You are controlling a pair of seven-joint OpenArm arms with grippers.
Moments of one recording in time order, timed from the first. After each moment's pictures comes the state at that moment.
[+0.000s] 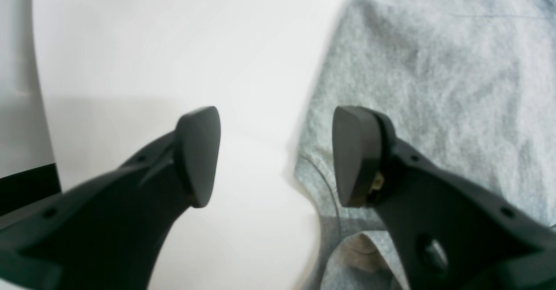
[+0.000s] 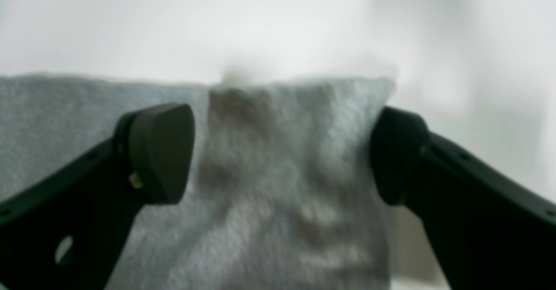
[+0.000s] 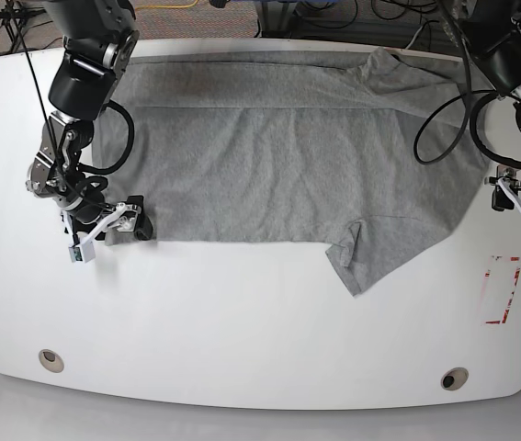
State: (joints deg) left arm -10.7 -19.5 -36.3 93.5 -18.2 -41.8 79.6; right arm 15.8 12.7 27.3 57.2 16.0 40.2 -39.9
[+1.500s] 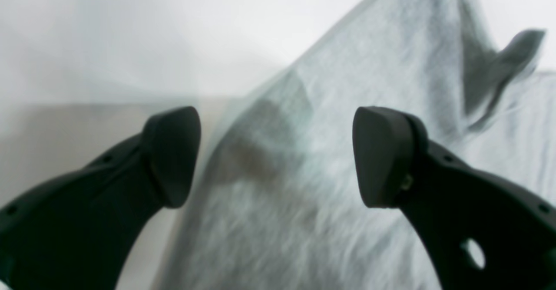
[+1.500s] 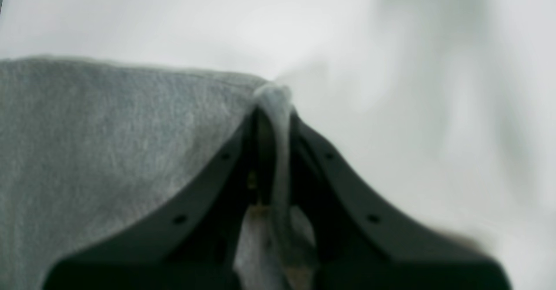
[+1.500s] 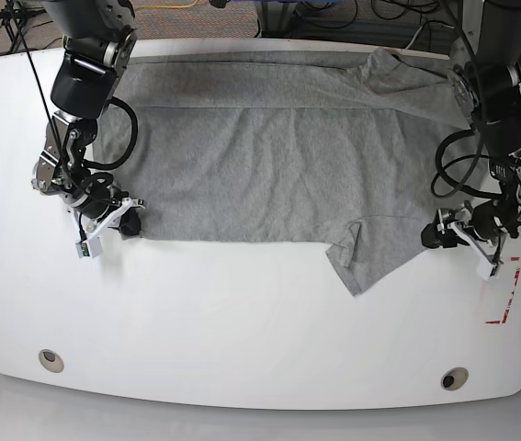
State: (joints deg) left arm -27.2 -19.2 -27.5 44.5 -19.6 -42.0 52.6; right arm 15.5 12.6 25.9 55.7 16.2 40.4 -39.5
